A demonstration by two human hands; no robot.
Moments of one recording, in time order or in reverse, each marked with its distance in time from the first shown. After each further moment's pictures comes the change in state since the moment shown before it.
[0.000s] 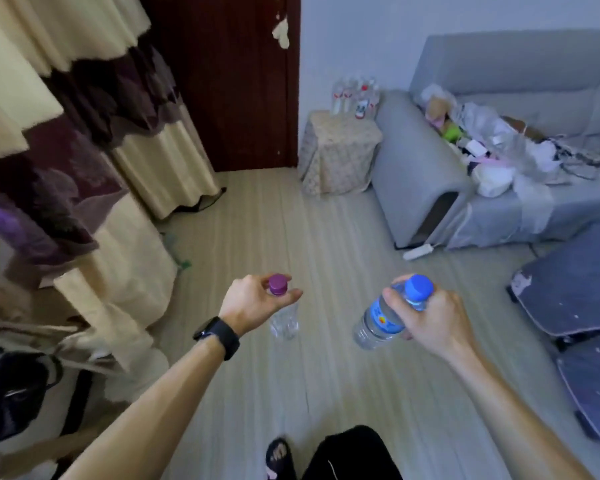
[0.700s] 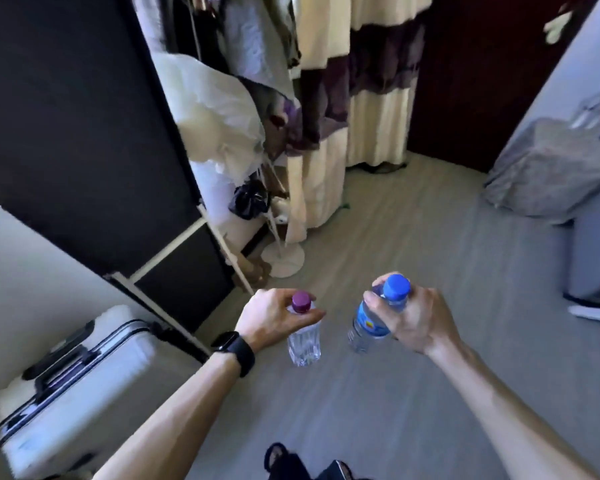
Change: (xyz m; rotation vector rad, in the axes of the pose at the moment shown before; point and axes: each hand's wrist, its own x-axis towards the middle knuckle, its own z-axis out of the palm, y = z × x) left_hand -0.469 -0.099 0.044 -0.023 0.417 -0.394; right_hand -0.309 -0.060 0.043 0.079 -0.559 -0.619
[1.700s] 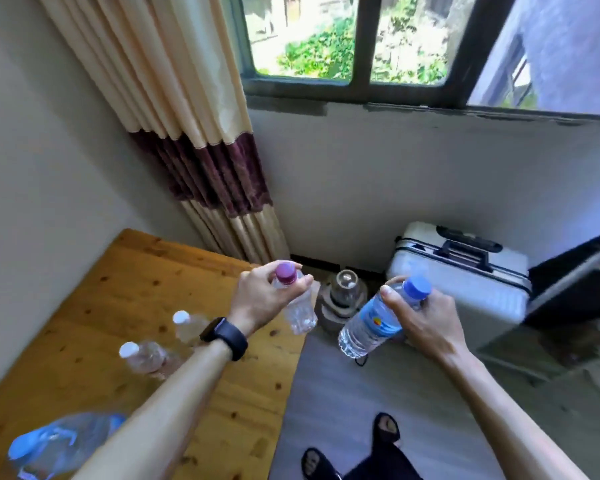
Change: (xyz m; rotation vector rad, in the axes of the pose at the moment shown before) left_hand -0.660 -0.373 -0.151 -0.336 1.128 -0.920; right_hand -0.388 -0.406 0.406 0.167 -0.967 -0.690
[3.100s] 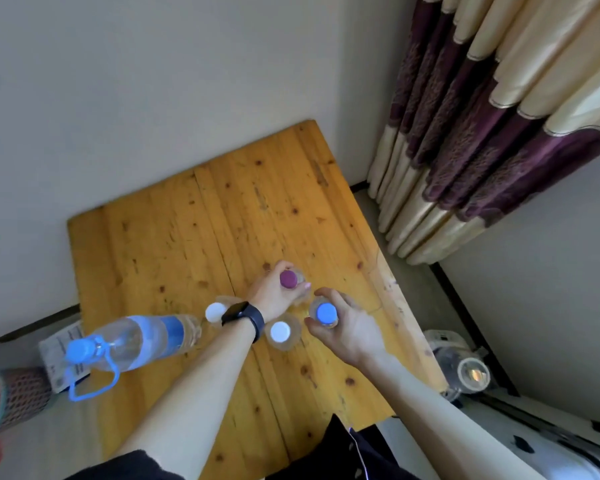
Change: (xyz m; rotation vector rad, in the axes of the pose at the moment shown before) left_hand 0.082 -0.281 -0.076 -0.057 0.186 -0.963; right_hand 0.158 -0.058 0.411 -0.531 -1.169 -0.478
